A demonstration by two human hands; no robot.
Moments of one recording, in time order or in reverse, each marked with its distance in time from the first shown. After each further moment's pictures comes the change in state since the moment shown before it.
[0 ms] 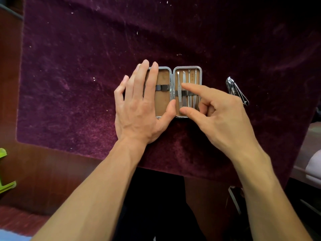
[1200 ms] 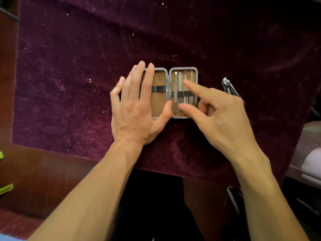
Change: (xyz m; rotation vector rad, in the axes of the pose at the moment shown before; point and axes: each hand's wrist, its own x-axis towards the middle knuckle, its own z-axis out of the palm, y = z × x) left_hand 0.000 -0.001 0.003 -0.003 0.014 0.004; right_hand -0.001 0.002 -0.002 -0.014 0.078 -0.022
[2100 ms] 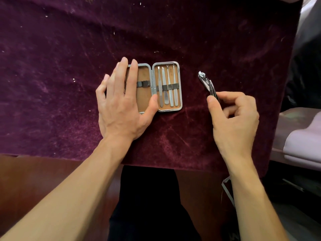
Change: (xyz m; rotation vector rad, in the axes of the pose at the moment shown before) left_hand -0.001 -0.001 -0.004 -0.046 -0.019 0.012; right_hand -0.047 0.029 0.000 0.130 0.505 0.354
